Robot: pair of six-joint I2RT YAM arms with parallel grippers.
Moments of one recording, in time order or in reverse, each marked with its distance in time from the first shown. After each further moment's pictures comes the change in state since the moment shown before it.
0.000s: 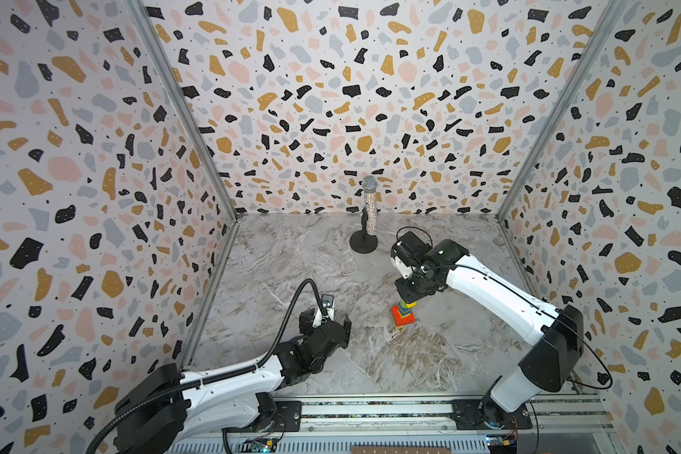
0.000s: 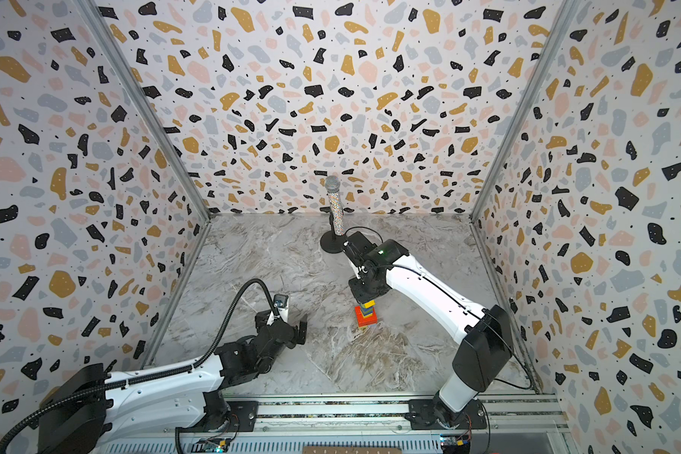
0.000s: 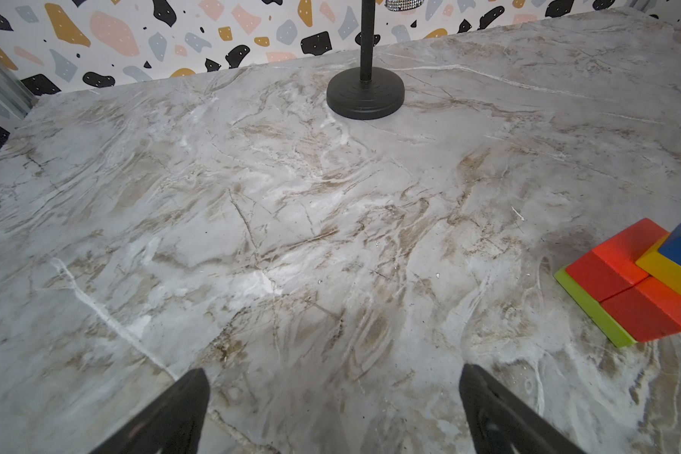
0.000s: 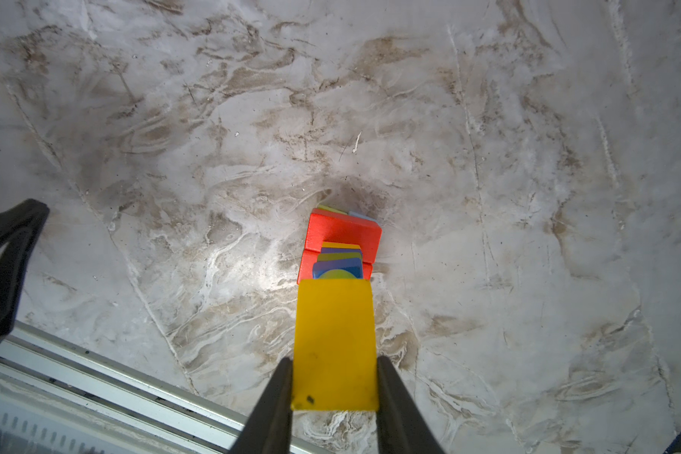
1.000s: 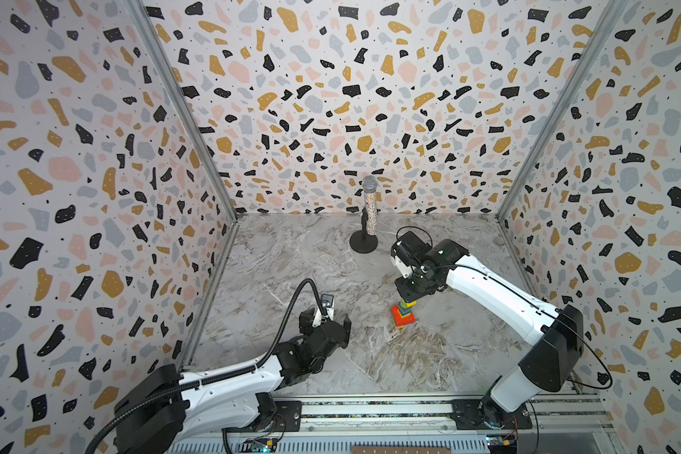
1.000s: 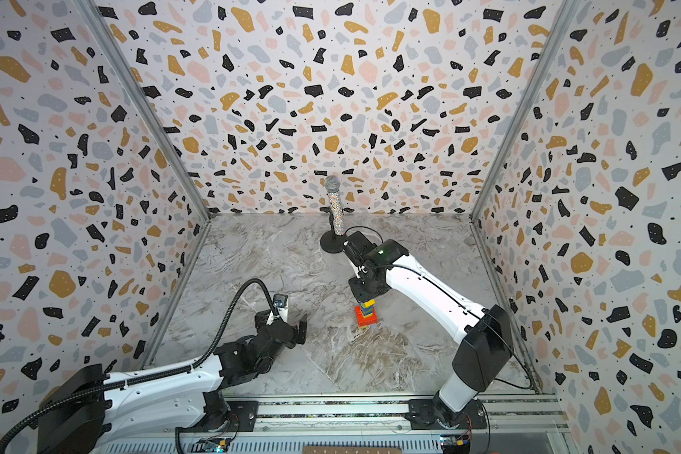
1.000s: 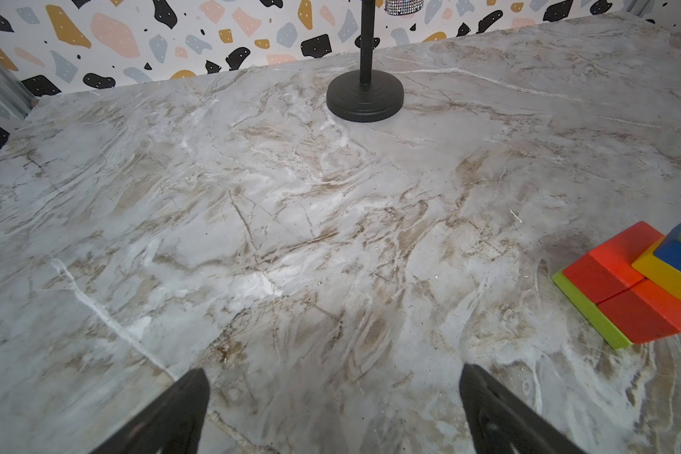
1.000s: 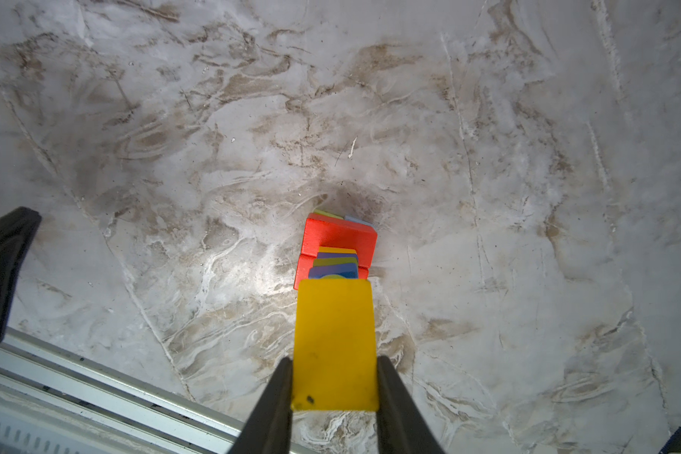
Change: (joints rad) left arm 0.000 -0.006 0.000 0.000 0.000 0.000; right arm 0.000 0.000 0.000 0.009 0.017 0.002
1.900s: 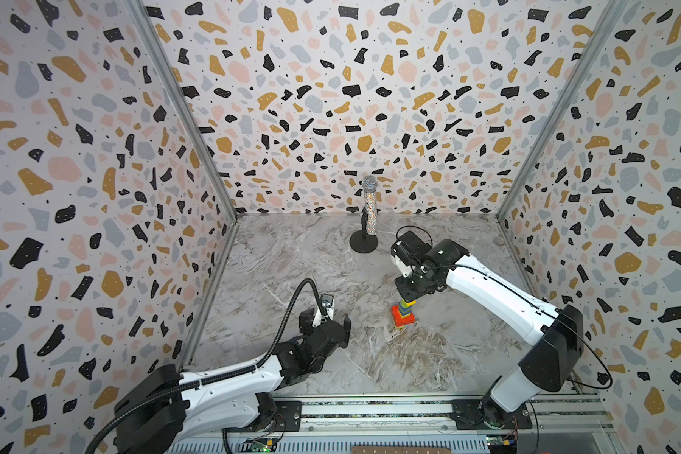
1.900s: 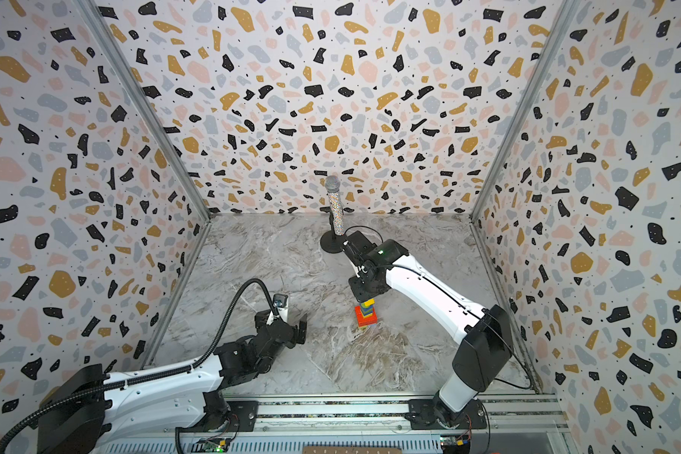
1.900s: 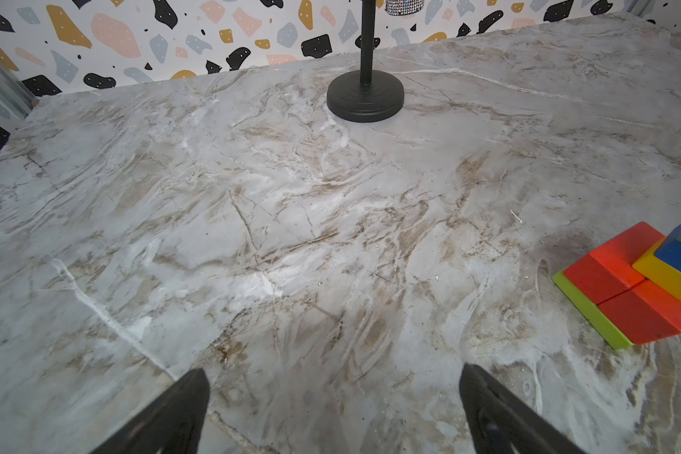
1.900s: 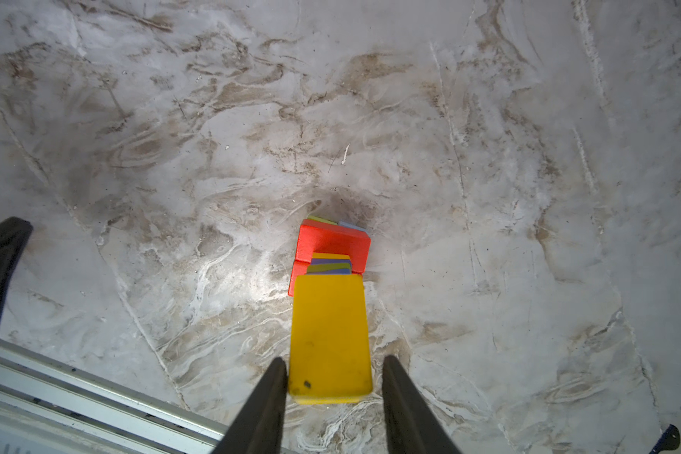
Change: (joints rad) left arm 0.002 0.000 0.000 0.000 0.000 0.000; right arm 0.001 0.000 0.000 0.010 0.027 0.006
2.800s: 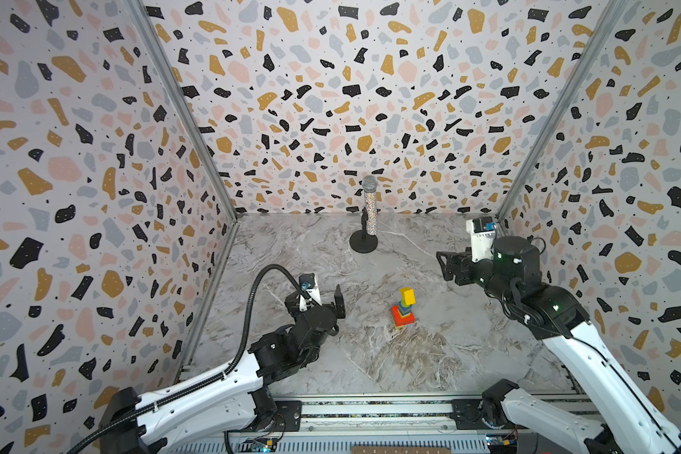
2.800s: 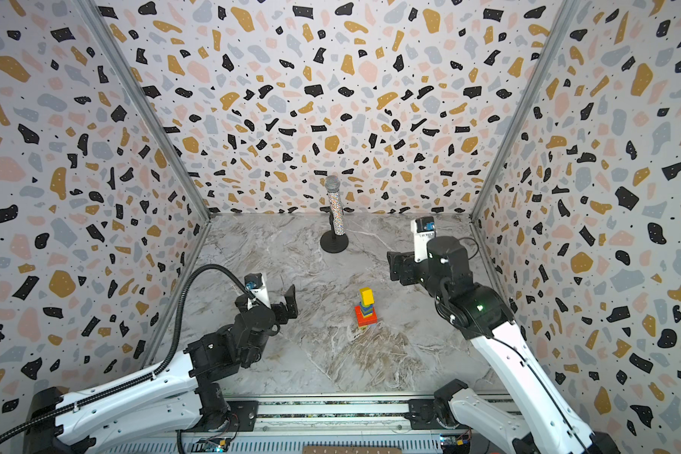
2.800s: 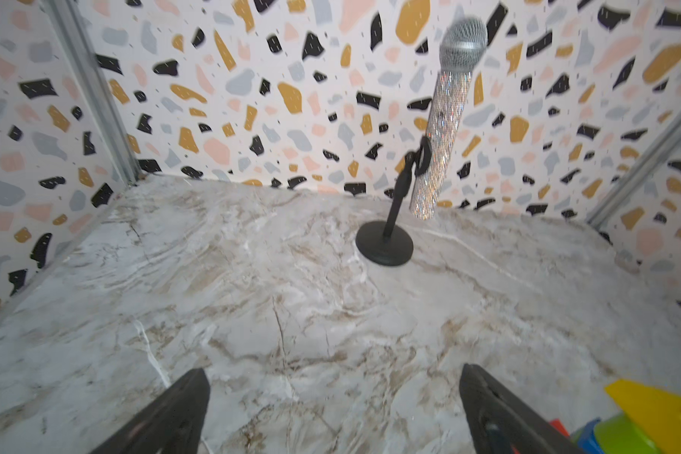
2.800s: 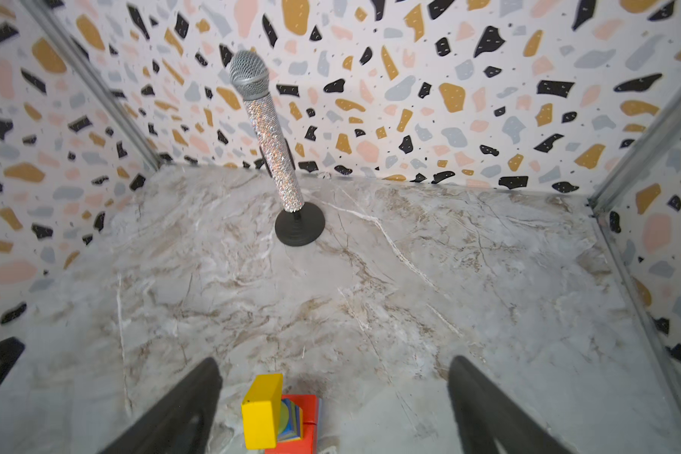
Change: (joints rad) left arm 0.014 -0.195 0.265 -0.163 -0.243 -0.042; right arm -0.254 -0.769 -0.489 0.660 0.046 -0.048
